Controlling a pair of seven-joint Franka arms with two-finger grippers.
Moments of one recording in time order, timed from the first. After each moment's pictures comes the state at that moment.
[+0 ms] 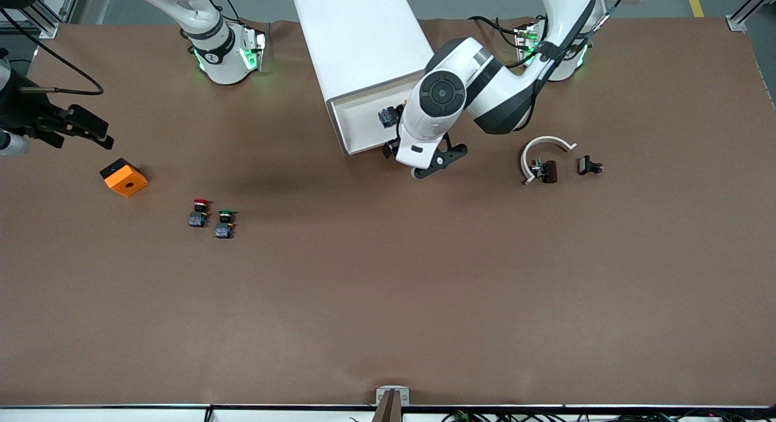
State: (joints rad) left arm -0.49 0.39 -0.33 -1.70 -0.17 1.95 -1.23; right arm 0.01 -0.09 -0.02 -1.68 0.03 1.61 0.03
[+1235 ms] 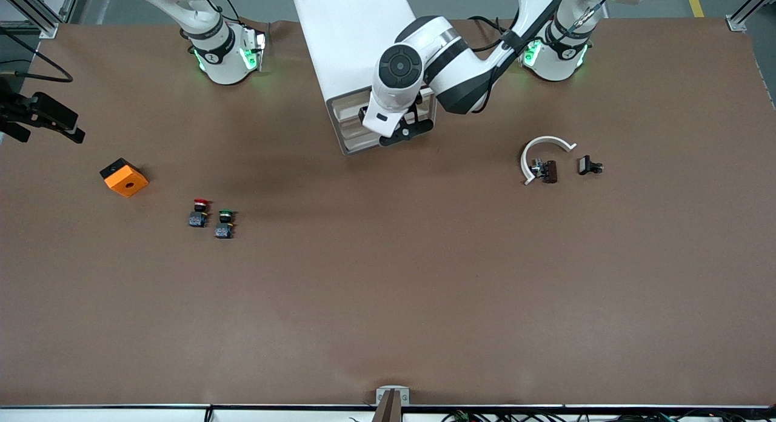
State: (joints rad) left arm -0.50 0.42 -0.47 -1.73 -0.19 1.96 -1.23; right arm -0.02 -0.05 -0.02 -1.55 0.02 1.52 0.01
